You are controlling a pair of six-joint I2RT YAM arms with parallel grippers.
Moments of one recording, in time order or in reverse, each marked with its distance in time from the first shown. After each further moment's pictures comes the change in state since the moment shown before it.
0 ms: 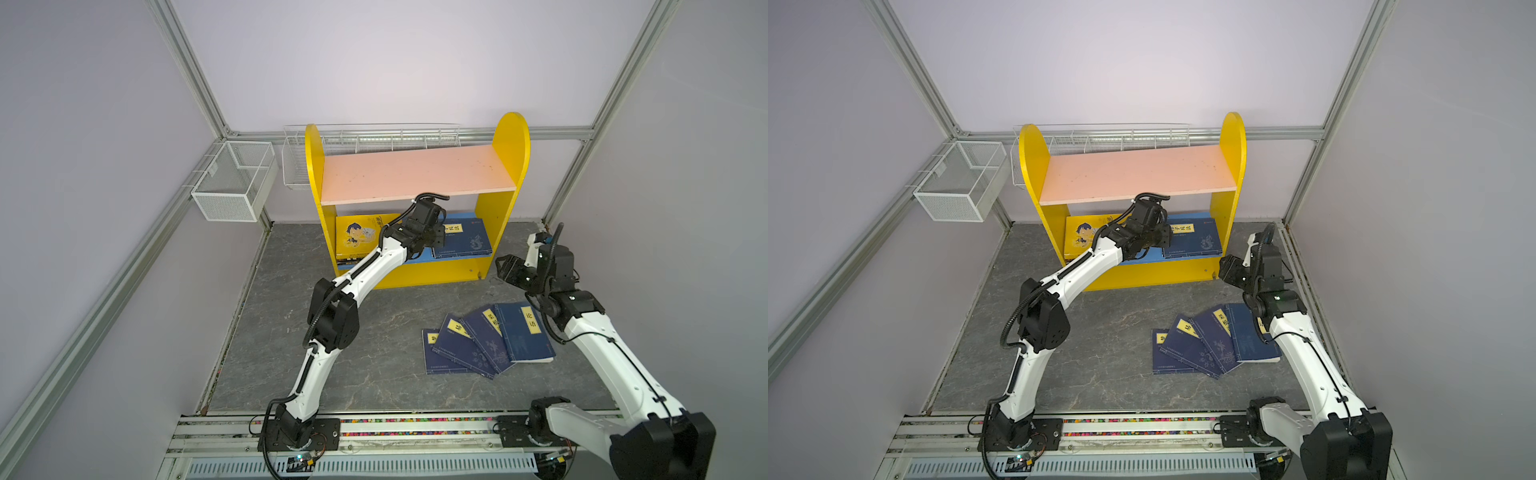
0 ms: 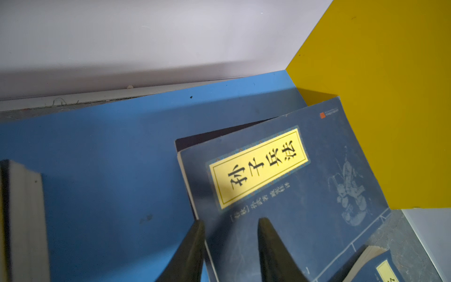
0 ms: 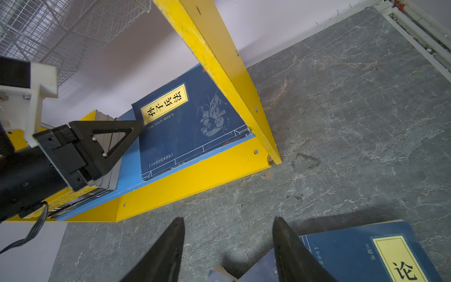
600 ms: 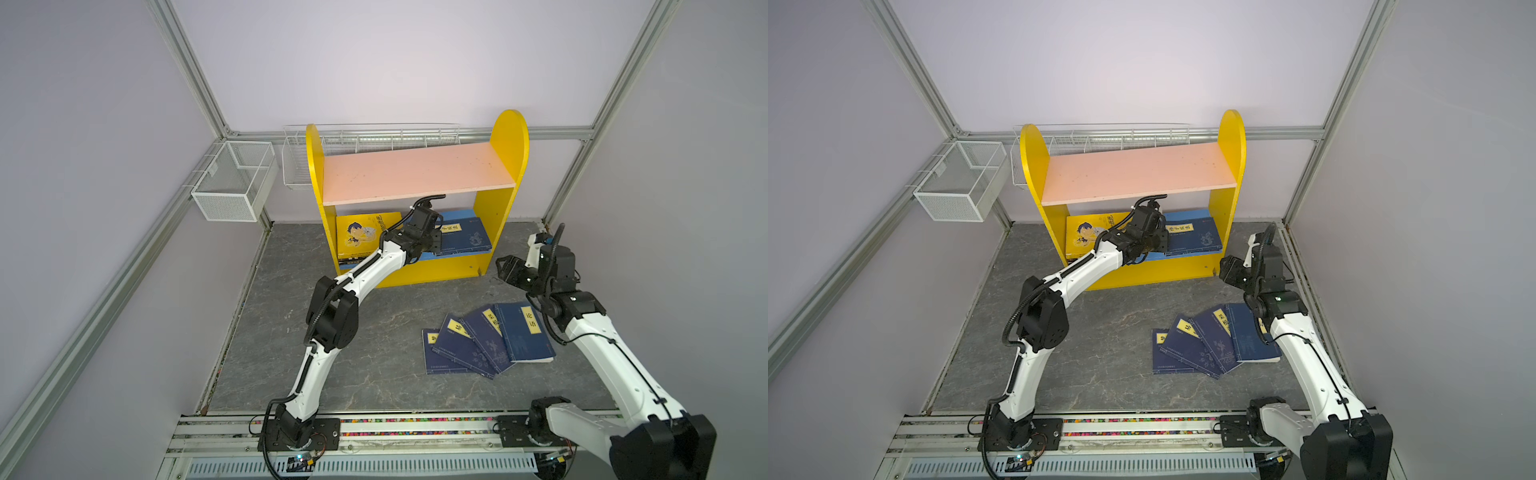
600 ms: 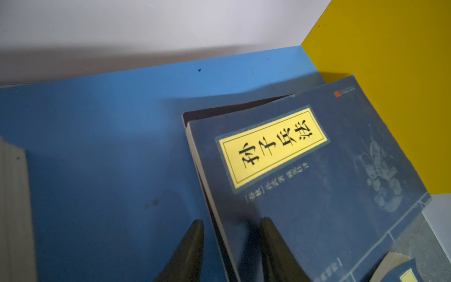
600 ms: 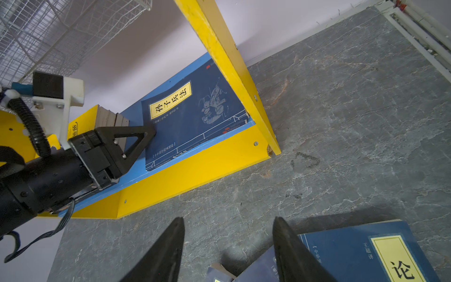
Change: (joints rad) left arm 0.008 -0.056 -0.180 0.100 -0.016 0.003; right arm -0.007 -0.005 -0.005 -0.003 -0.031 -0.020
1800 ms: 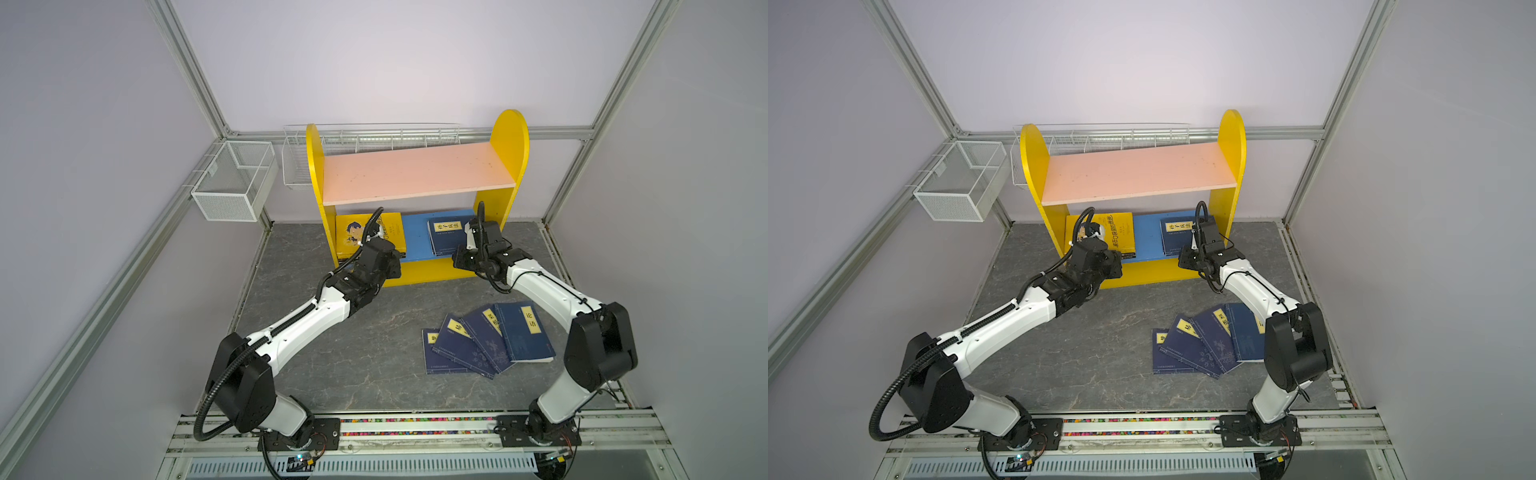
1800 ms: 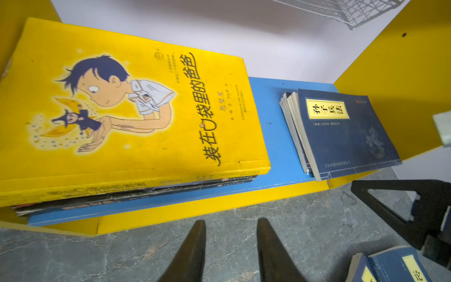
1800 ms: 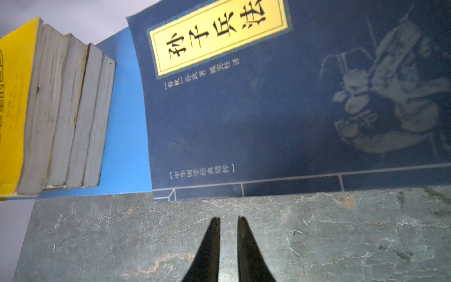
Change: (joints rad) left arm 0.011 -0.740 -0.850 0.232 -0.254 -0.109; right arm 0.237 0.579 0.390 -0.029 0.045 -0.024
